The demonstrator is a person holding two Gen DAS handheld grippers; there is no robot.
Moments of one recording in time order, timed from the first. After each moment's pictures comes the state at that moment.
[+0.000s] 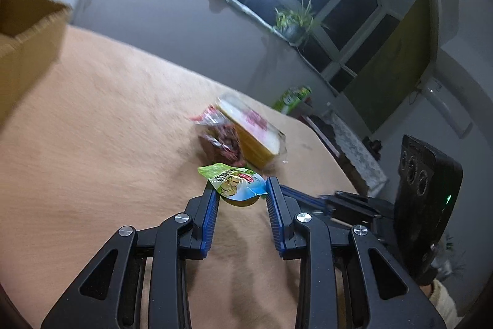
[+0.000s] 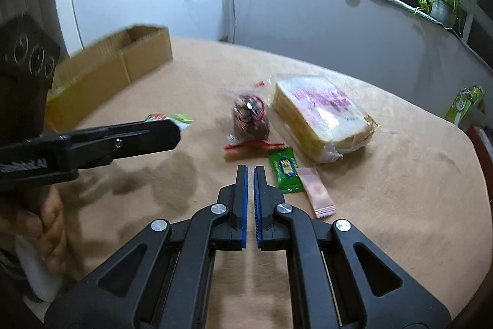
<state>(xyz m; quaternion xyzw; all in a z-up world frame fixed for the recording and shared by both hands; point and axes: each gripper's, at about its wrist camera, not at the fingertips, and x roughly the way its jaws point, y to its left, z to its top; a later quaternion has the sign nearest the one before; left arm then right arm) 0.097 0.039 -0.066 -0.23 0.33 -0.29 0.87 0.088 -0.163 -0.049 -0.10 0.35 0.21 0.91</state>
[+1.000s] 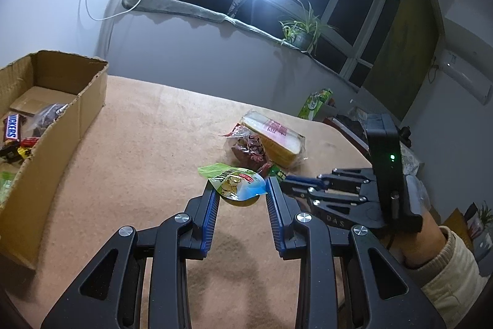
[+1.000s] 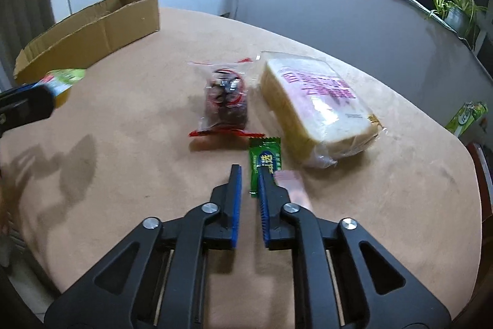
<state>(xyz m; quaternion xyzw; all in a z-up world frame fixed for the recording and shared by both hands) 0.063 0.052 -0.044 -0.14 0.29 -0.23 0.92 0.130 -0.168 -0.075 -0.16 0.39 0.21 0.88</state>
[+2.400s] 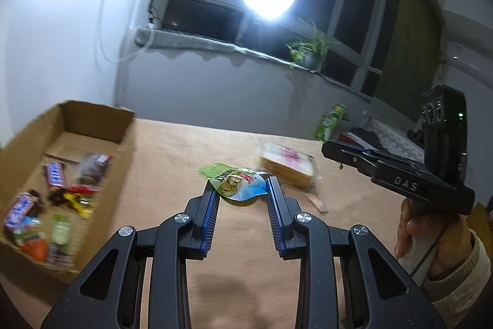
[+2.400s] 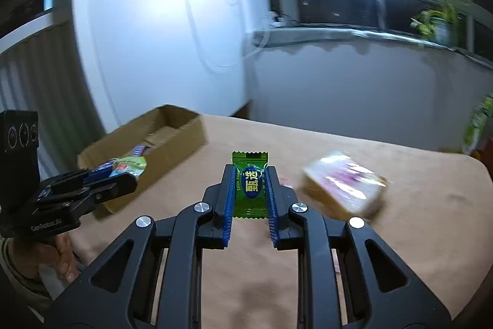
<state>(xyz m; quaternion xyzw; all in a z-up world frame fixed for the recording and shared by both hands) 0.042 0.074 -0.005 -0.10 0.24 -0.18 0.95 0.081 -0.148 0.015 -0.02 0.25 0.27 0.93</state>
